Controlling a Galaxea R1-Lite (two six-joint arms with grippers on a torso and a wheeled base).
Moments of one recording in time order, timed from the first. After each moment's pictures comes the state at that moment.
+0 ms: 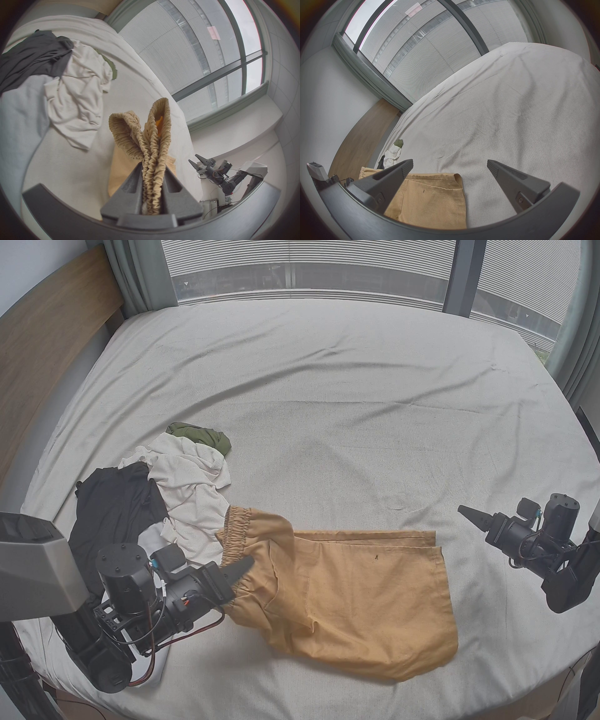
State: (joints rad) left arm -0.52 2.01 -0.31 -1.55 -0.15 -0.76; right arm -0.01 1.98 -0.44 -1.36 0.41 0.48
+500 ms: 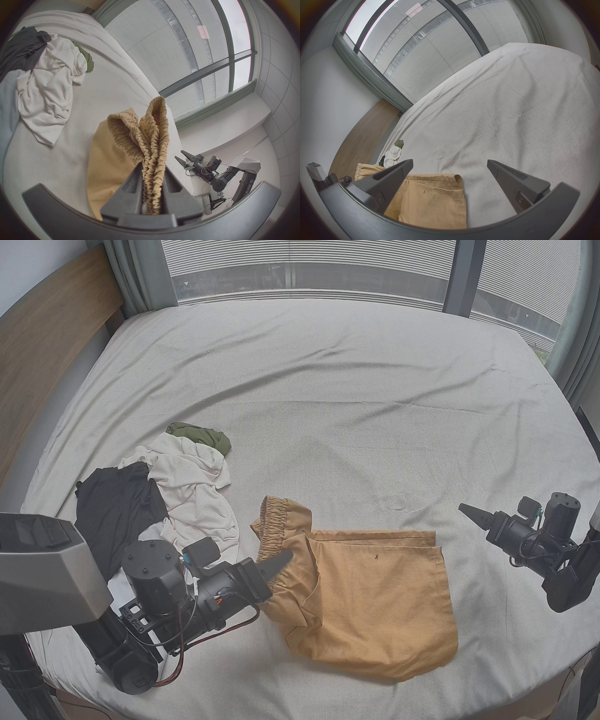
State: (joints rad) left arm -0.63 2.06 -0.43 -1.55 -0.15 -0.76; right arm -0.01 1.97 -0.45 -1.36 0.41 0.49
